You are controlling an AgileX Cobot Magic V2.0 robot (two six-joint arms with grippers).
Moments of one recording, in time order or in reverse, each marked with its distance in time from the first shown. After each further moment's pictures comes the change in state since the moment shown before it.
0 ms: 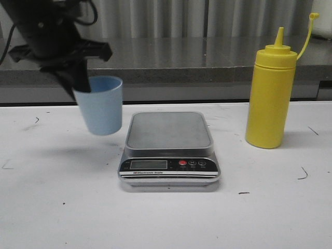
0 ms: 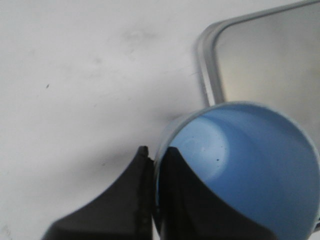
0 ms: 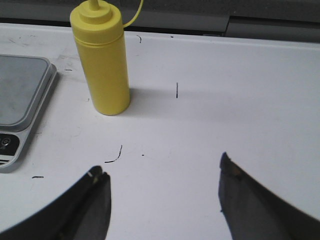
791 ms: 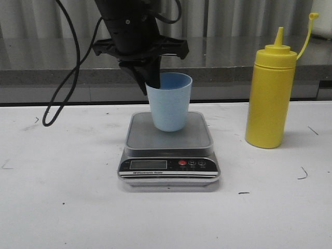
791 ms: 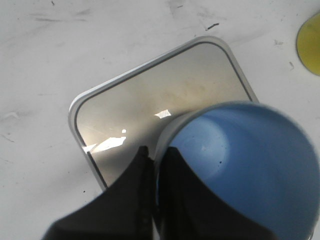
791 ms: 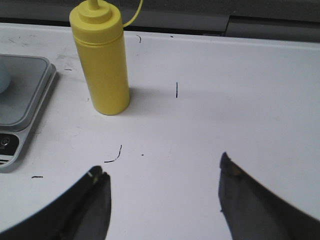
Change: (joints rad) left arm -0.182 0.241 -0.356 0.056 0.111 -0.045; right arm 0.000 0.000 0.000 0.000 0.000 0.000
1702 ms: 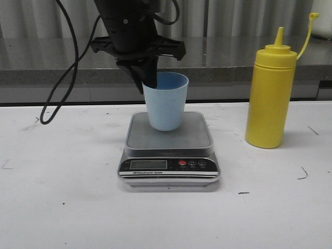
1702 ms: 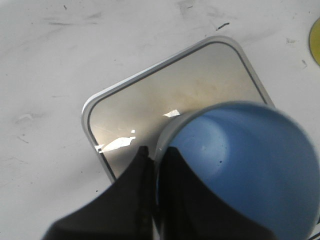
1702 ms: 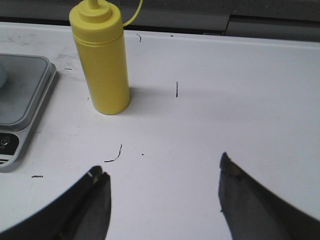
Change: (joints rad) left arm 0.000 0.000 0.000 0.033 0.006 0.000; right arm 0.000 0.002 0.000 0.000 0.000 0.000
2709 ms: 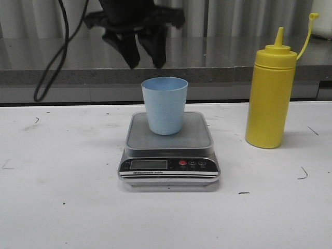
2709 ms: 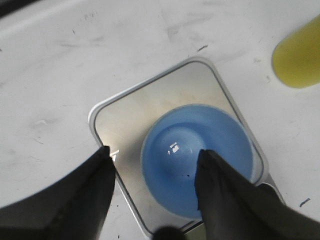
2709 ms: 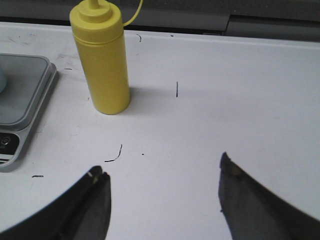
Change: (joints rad) left arm 0.000 -0.124 0.000 -0.010 0.030 0.000; right arm 0.000 0.000 0.000 0.000 0.000 0.000
